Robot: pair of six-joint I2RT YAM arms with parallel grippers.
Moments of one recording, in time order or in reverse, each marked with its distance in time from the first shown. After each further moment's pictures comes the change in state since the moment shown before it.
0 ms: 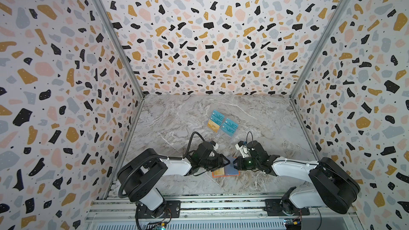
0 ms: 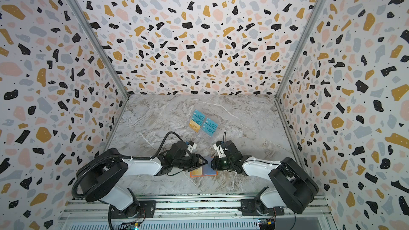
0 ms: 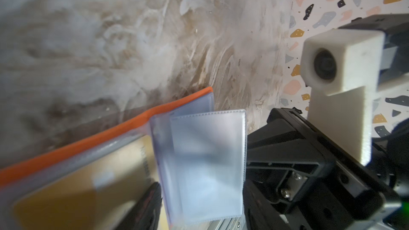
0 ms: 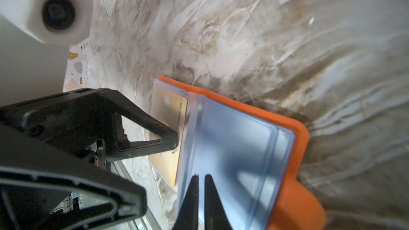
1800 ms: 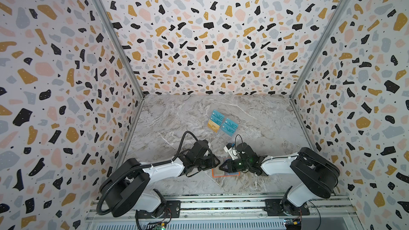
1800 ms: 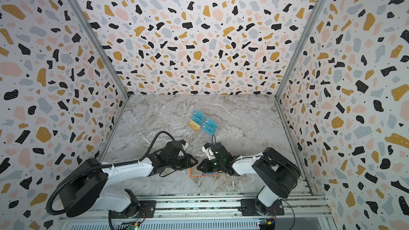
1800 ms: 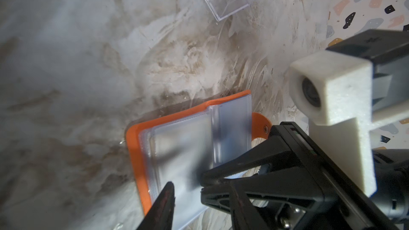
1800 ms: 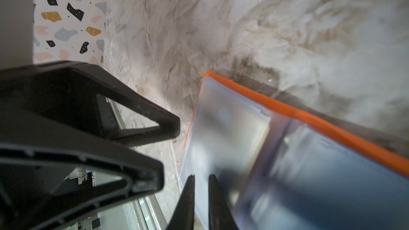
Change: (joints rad) left arm 0.035 -0.160 -0.017 -0.238 -0.113 0.083; right arm 0.138 0.201 0.056 0.248 -0.037 0.079
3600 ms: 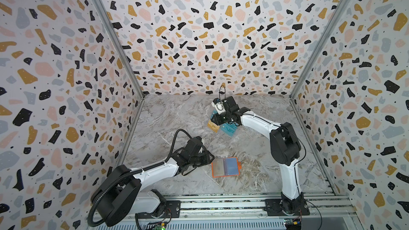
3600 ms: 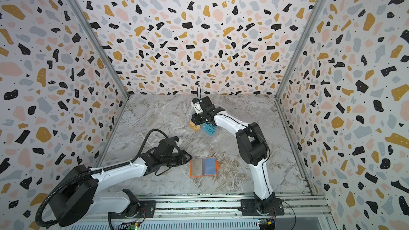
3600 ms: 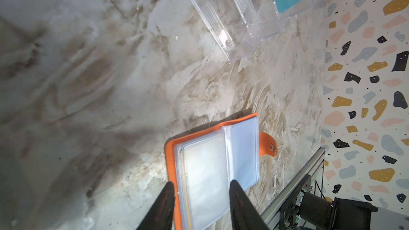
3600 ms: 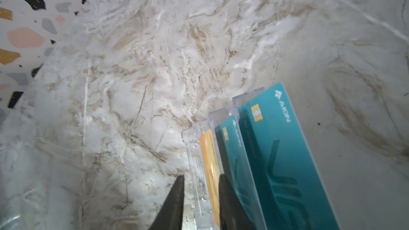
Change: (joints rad) left arm 0.096 -0.109 -0.028 -0.084 -0.050 0.069; right arm -0.211 0.539 1.215 -0.765 0.245 -0.615
